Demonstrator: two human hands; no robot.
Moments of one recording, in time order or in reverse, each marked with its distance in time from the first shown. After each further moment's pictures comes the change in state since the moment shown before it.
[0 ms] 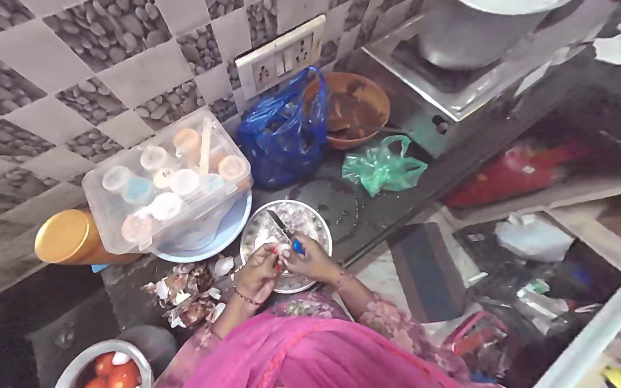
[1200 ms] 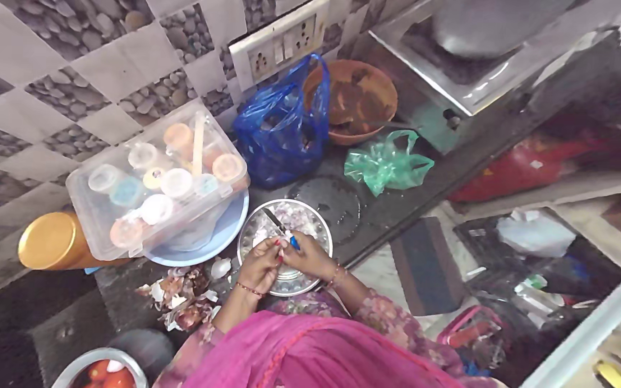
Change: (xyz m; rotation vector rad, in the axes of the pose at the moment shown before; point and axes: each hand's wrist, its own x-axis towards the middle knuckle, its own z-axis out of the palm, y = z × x) left_hand 0.024 0.000 0.008 0.038 0.164 -0.062; right_hand 0.018 0.006 -0.004 -0.181 0.011 0.023
